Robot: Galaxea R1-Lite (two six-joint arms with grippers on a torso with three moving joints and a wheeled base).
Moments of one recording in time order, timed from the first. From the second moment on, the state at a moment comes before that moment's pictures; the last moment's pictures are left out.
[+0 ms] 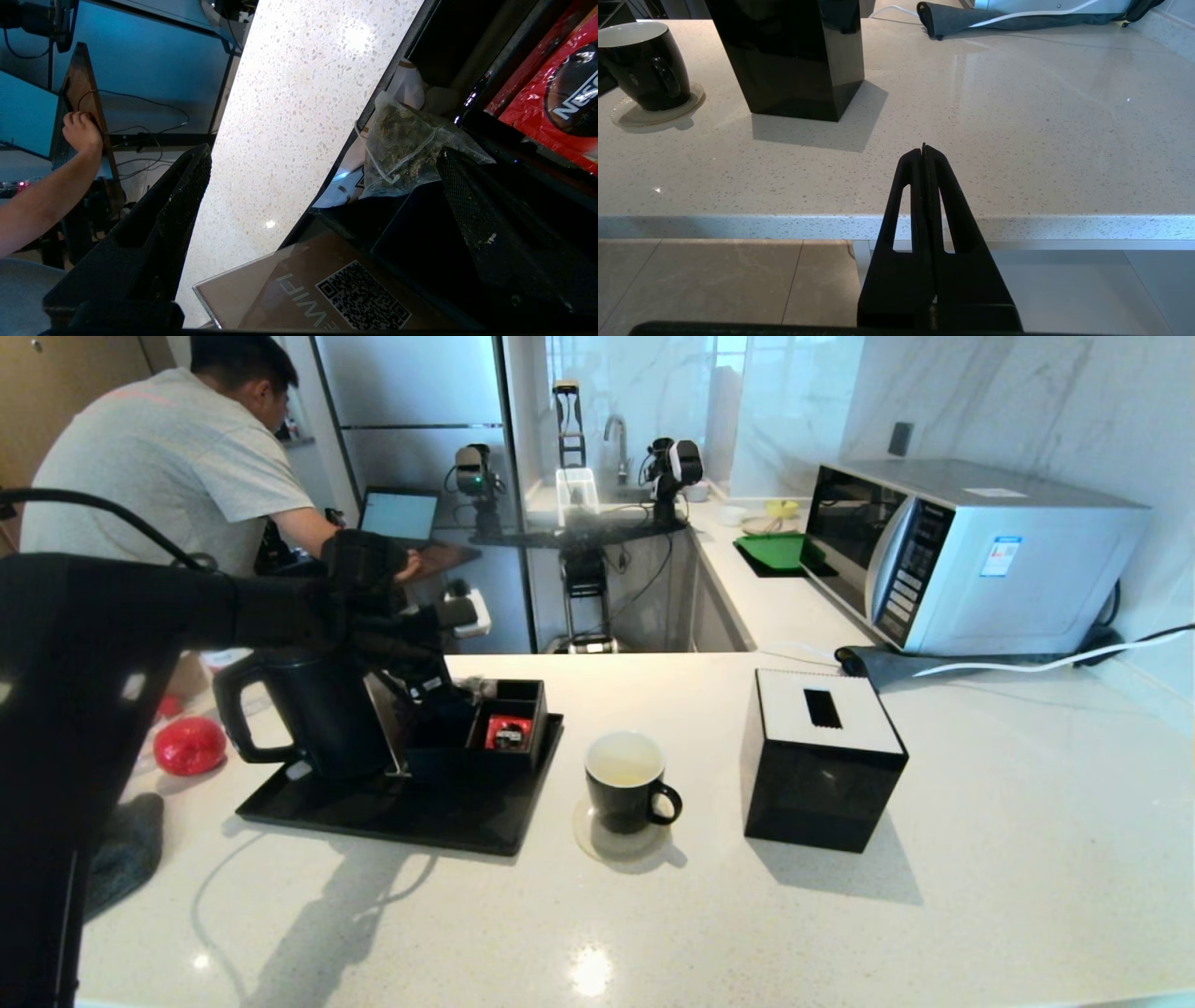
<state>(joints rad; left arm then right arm) -0.11 2.24 -1.79 0.18 -0.16 1.08 0.01 0.00 0.00 0.00 -0.01 0.00</state>
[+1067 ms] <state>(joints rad) -0.11 2.26 -1.79 0.18 -0.15 1.09 0.01 0.00 0.00 0.00 -0.01 0.00</state>
